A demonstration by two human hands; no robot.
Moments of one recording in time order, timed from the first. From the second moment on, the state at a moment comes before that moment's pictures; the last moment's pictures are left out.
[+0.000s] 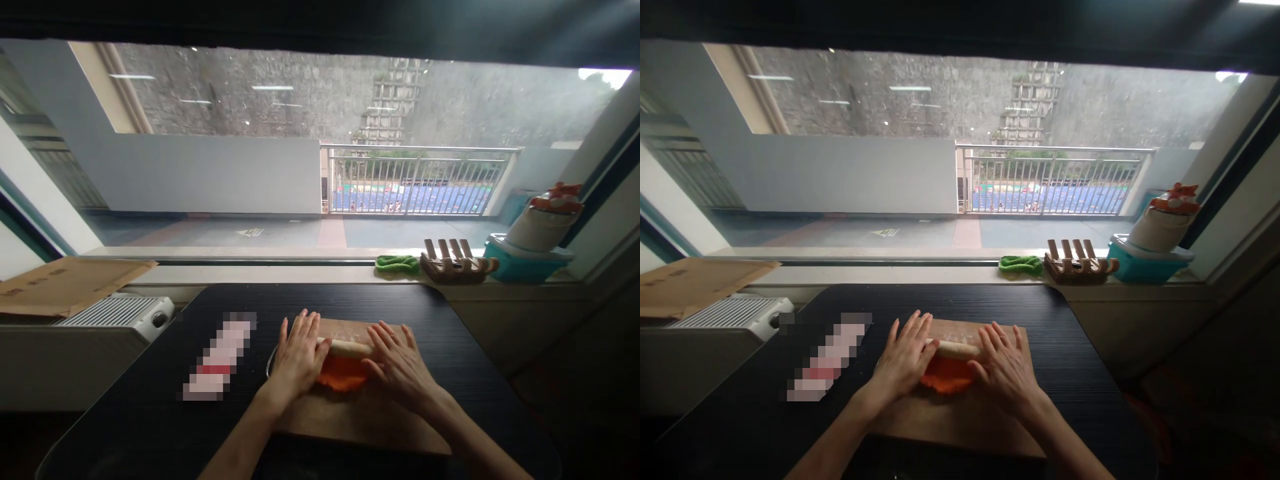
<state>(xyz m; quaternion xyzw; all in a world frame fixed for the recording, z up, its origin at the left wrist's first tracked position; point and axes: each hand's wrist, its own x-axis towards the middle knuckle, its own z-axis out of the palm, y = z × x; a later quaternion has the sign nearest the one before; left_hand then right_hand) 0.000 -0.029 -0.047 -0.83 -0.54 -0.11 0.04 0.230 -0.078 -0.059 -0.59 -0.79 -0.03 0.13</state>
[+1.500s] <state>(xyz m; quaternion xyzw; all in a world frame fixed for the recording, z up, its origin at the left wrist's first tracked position) -0.042 -0.090 -0.058 -0.87 -0.46 -0.15 0.10 0.219 -0.141 -0.076 -0.52 -0.82 -0.16 0.17</state>
